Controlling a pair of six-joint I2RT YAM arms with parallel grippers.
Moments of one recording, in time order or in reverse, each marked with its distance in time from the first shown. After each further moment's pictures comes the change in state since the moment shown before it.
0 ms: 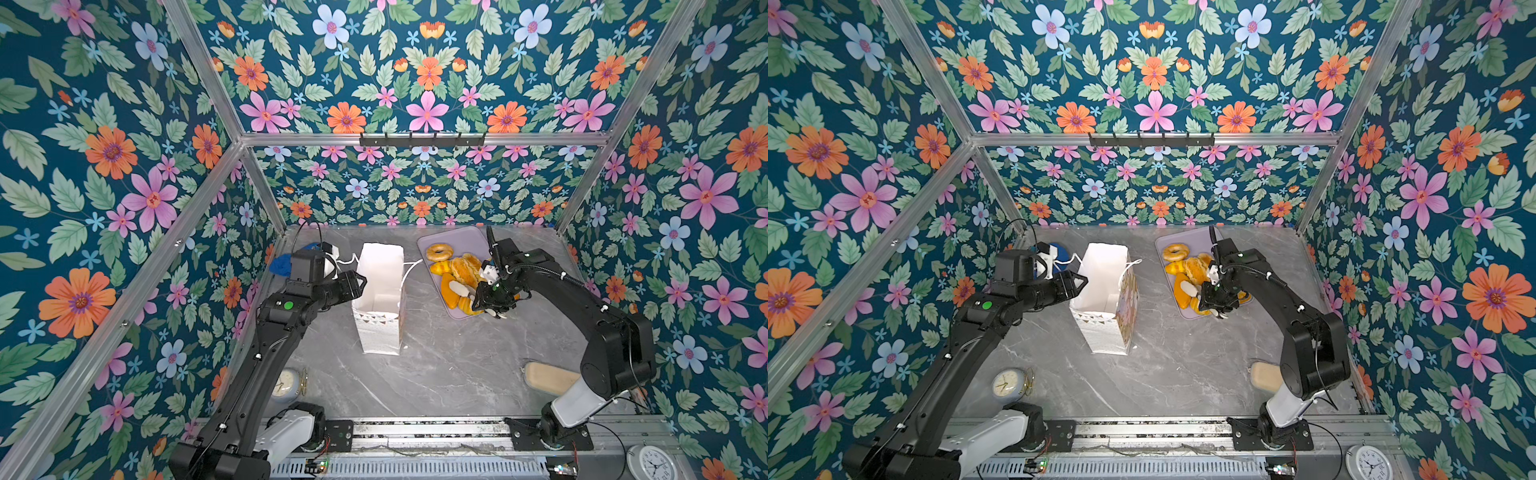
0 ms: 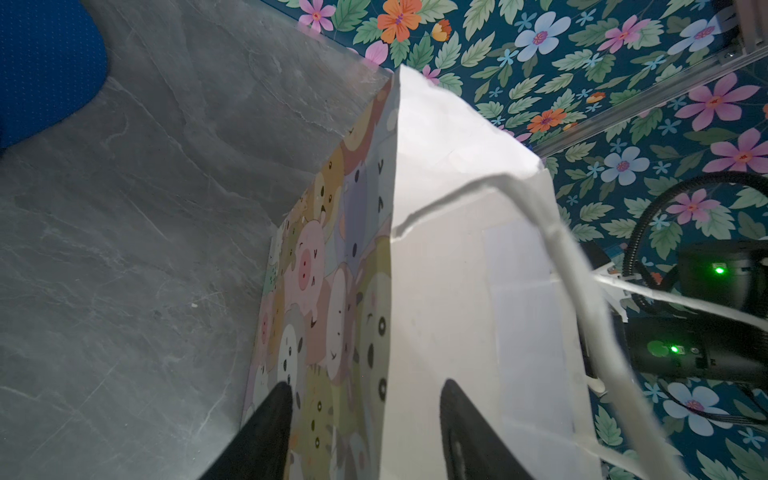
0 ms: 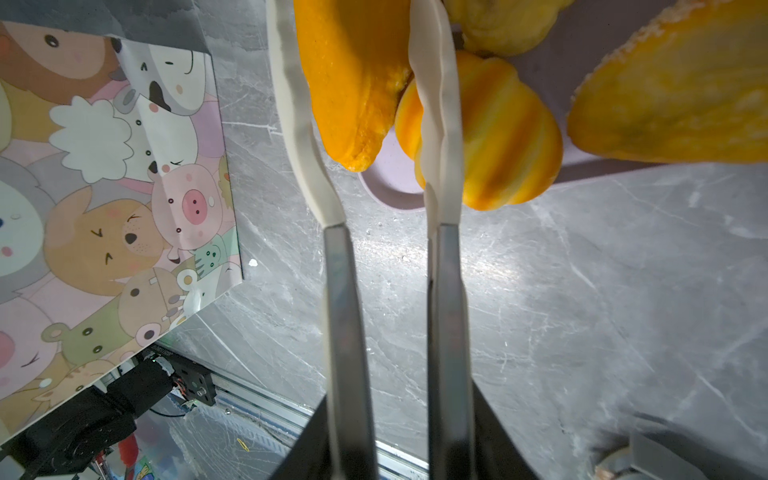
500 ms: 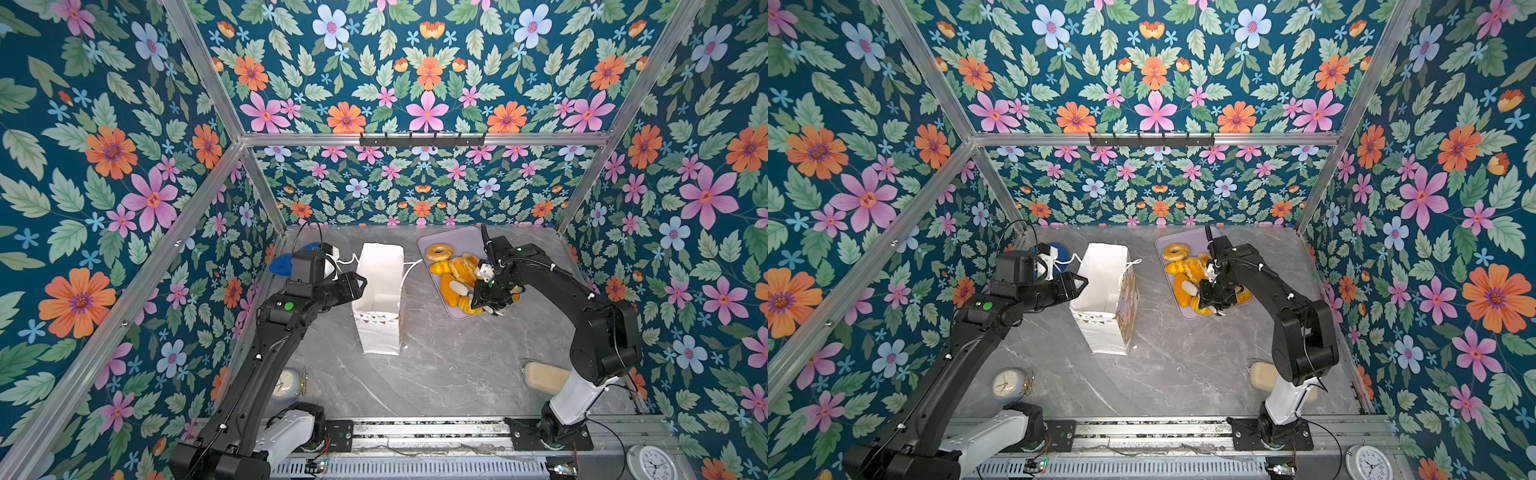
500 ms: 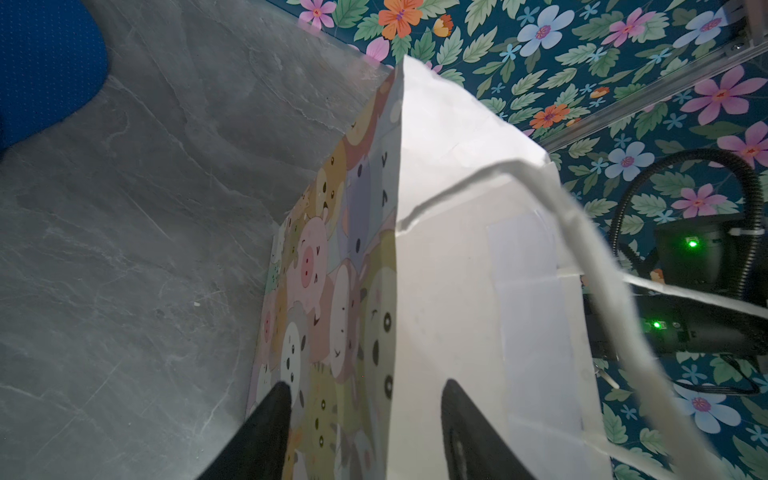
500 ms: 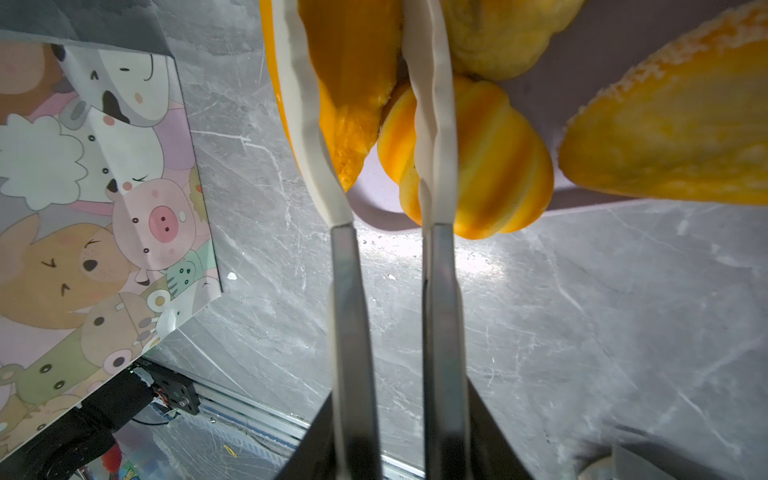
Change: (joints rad) left arm 0.000 -0.003 -0.009 0.000 -0.001 0.008; right arm 0.000 0.097 0.073 -0.034 0.027 -0.026
